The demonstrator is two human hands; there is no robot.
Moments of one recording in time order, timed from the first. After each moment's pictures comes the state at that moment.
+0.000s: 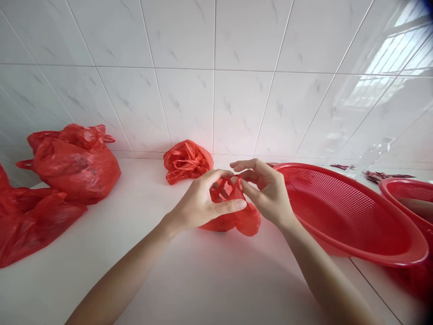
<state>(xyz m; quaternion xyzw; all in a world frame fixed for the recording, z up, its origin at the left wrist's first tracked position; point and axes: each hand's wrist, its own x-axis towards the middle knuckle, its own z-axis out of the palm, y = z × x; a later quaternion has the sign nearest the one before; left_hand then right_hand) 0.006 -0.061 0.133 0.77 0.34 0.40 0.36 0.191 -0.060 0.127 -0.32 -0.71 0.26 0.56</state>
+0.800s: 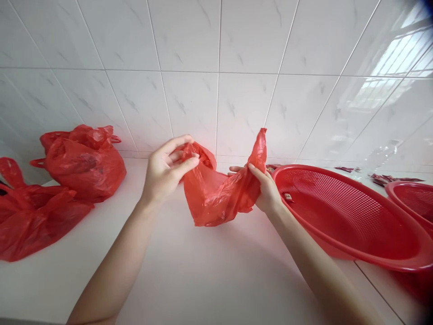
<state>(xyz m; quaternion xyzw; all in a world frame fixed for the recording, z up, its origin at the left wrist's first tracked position) -0.044 -0.035 0.155 0.64 0.35 0.63 0.26 0.190 -0.019 0.100 -0.28 -0.47 0.60 0.58</state>
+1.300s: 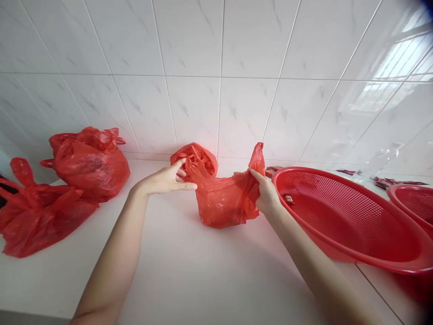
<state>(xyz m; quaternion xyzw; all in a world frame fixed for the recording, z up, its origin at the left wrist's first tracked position) -0.105 0.001 0.140 0.77 0.52 0.22 0.29 0.192 -0.002 0.080 -0.38 -0.37 0.59 0.61</state>
